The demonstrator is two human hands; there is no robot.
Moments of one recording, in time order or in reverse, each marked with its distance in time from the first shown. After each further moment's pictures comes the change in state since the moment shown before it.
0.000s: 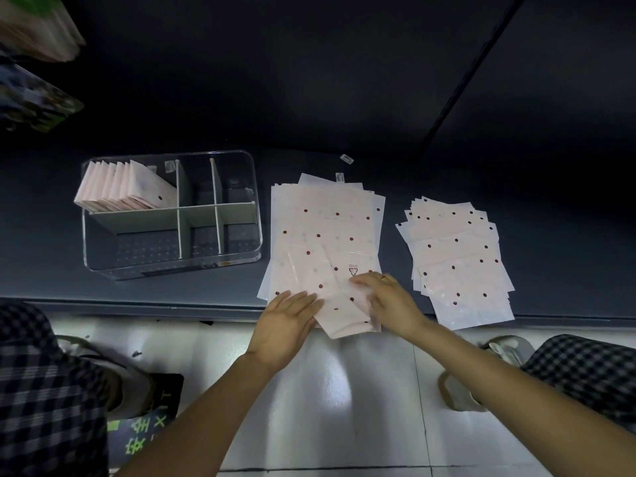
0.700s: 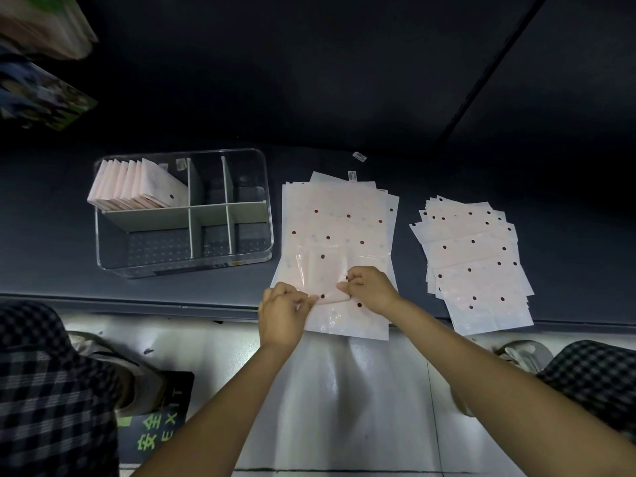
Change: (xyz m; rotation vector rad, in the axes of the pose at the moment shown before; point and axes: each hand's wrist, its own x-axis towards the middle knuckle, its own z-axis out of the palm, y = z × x) left_hand 0.016 -0.007 0.003 -0.487 0.004 -0.800; right_hand 0.052 -0.033 0.019 0.339 -0.113 0.279
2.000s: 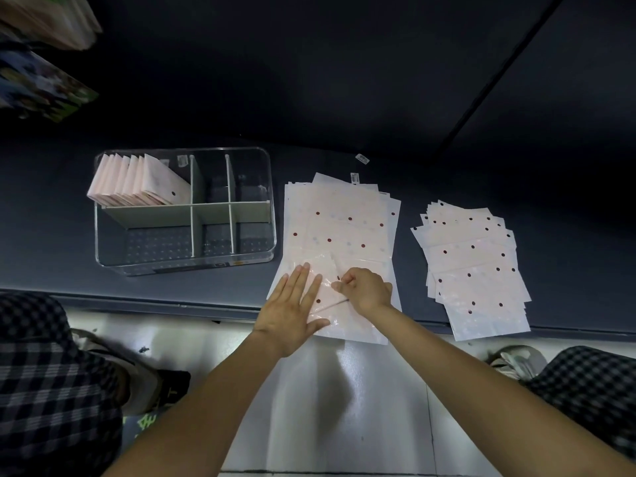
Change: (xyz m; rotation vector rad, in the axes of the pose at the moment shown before) left_hand 0.013 -0.013 -0.006 0.869 -0.350 0.523; right_hand 0.002 -0.014 0.017 -0.227 0.166 0.149
